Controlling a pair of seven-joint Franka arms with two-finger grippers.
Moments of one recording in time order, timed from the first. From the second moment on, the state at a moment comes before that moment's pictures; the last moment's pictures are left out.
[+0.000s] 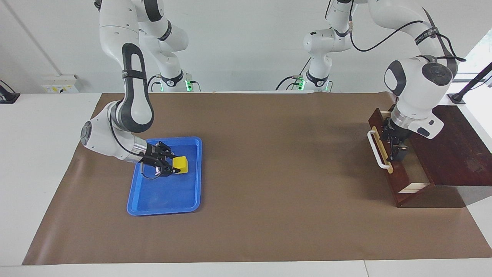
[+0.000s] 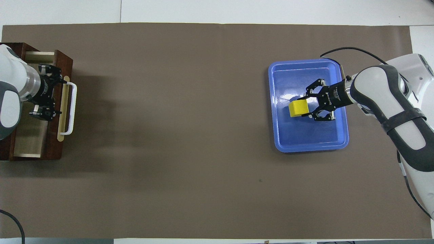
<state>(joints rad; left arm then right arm) 0.08 0.14 -0.05 -1.85 0.11 2.06 -1.40 0.01 0.38 -0.03 -1.88 0.66 2.01 0.99</state>
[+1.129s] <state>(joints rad) 0.16 0.13 -0.07 -1.80 0.12 2.01 -1.06 0.03 0.27 -0.03 -2.06 0.68 2.08 0.99</state>
